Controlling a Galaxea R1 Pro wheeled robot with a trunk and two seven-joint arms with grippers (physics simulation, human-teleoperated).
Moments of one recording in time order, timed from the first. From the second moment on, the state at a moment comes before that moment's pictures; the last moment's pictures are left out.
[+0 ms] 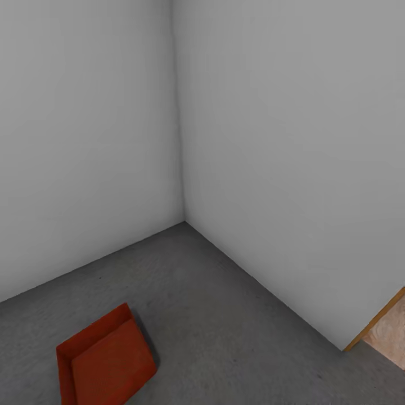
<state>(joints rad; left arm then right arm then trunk) -0.40 0.09 -0.01 0.00 0.15 0.11 0.06 -0.24 0.04 0.56 0.03 -0.52 -0.09 -0.11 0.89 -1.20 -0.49</state>
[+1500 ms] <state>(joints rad) -0.40 0.08 -0.01 -0.01 0.14 0.07 0.06 -0.24 0.04 0.56 0.03 -0.52 -0.10 -0.11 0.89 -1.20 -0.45</state>
